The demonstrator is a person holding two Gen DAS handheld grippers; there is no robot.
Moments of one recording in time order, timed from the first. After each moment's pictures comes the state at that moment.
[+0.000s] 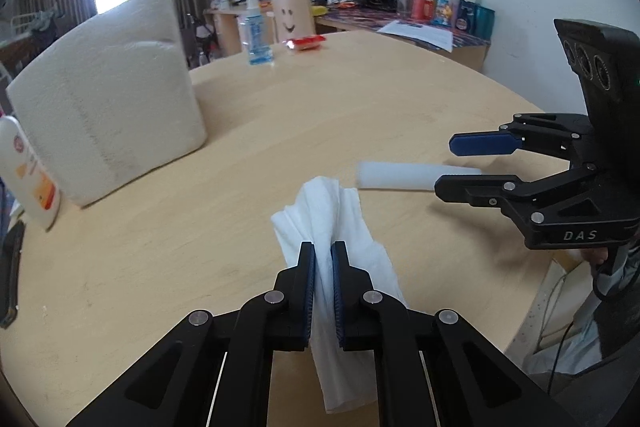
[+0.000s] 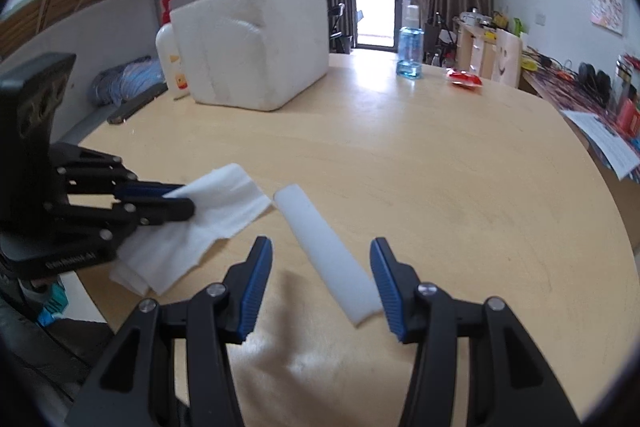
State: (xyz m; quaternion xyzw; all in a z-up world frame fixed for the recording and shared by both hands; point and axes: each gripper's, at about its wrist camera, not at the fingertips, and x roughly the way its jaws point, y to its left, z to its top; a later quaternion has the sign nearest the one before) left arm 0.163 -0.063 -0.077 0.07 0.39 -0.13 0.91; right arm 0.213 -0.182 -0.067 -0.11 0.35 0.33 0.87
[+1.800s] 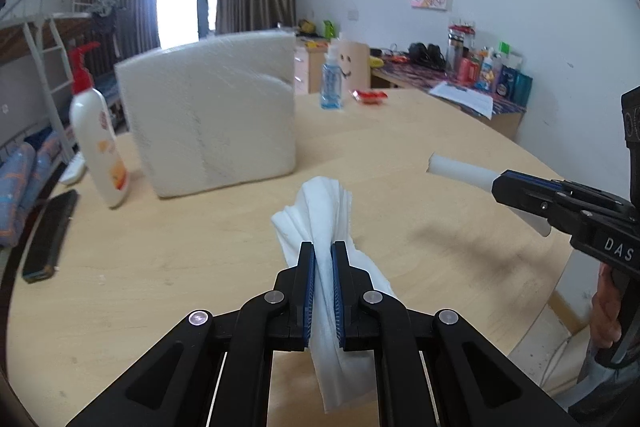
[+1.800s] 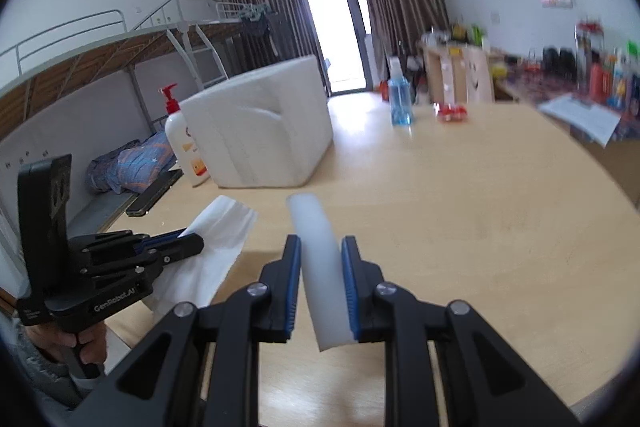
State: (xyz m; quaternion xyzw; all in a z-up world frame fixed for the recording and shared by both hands) left arm 0.120 -0.008 -0.039 0.01 0.31 -0.05 0.95; right arm 0.163 -0.160 -0.023 0.02 0.28 0.29 0.91
